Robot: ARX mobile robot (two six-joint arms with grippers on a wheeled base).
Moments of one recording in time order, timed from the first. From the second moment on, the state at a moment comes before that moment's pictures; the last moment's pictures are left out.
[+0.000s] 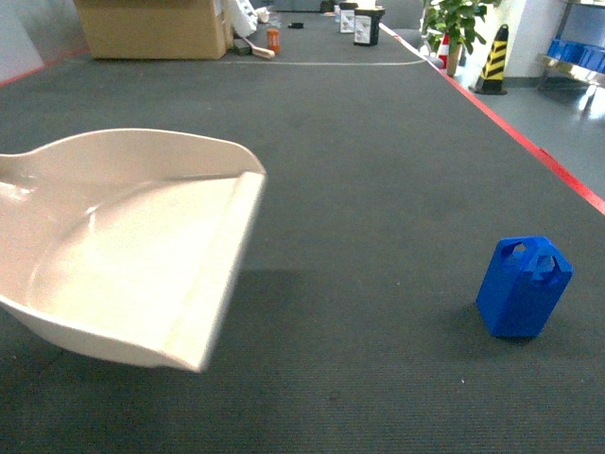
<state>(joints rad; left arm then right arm) 0.22 1.83 0.58 1.28 0.37 -1.34 0.00 0.00 0.01 0.00 0.00 0.00</state>
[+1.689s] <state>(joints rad) -0.26 1.67 0.39 1.28 -0.02 -1.36 0.09 1.42 0.77 0.05 0.02 0.24</state>
